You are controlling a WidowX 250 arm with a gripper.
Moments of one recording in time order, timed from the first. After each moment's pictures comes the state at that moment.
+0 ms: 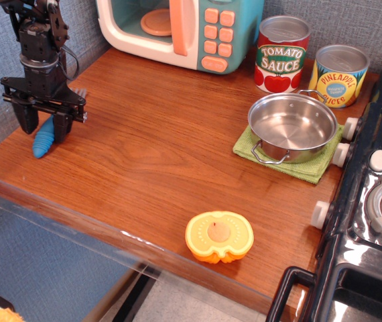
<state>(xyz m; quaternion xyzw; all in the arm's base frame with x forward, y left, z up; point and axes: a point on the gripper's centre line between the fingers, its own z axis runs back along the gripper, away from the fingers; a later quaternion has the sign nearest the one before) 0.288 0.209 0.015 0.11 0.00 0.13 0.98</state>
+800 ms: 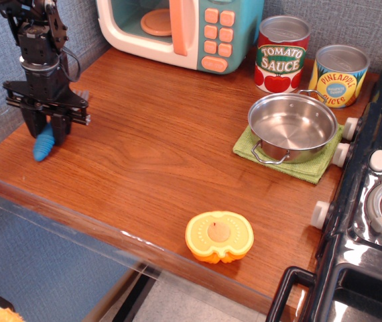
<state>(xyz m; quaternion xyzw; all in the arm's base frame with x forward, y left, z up) 0.287 0.195 0.018 0.08 -0.01 0.12 0.99</state>
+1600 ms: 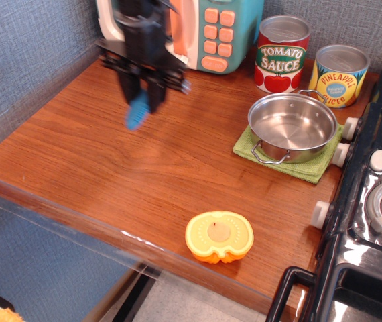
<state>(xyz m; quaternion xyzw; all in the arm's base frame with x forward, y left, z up) 0.340 0.061 0.065 0.04 -0.06 0.00 1.00</state>
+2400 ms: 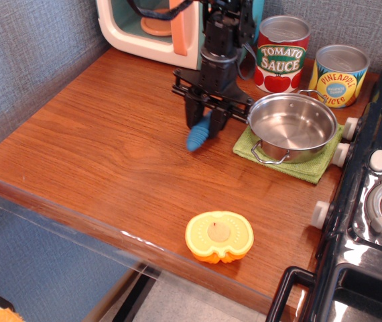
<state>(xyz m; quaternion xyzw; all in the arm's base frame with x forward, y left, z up) 0.383 0.031 0.021 0.07 -0.02 -0.01 1.00</state>
